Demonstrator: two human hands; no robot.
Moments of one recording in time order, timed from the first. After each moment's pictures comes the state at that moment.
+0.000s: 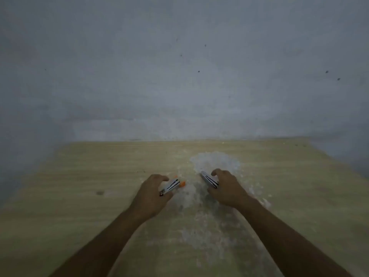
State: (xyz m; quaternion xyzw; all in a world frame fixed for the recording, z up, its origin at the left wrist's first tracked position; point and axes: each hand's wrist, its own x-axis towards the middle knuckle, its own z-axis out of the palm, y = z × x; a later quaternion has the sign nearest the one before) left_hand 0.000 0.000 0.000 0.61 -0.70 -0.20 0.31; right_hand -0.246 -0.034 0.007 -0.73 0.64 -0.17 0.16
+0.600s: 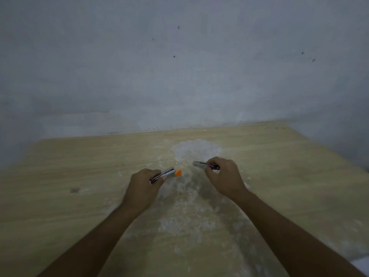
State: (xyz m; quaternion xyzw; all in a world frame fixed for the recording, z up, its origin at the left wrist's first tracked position) left_hand -0.040 0.007 0.008 0.57 -0.73 -0.09 0.36; right_hand -0.285 -0.007 0.013 -0.70 0.61 -0.37 0.06
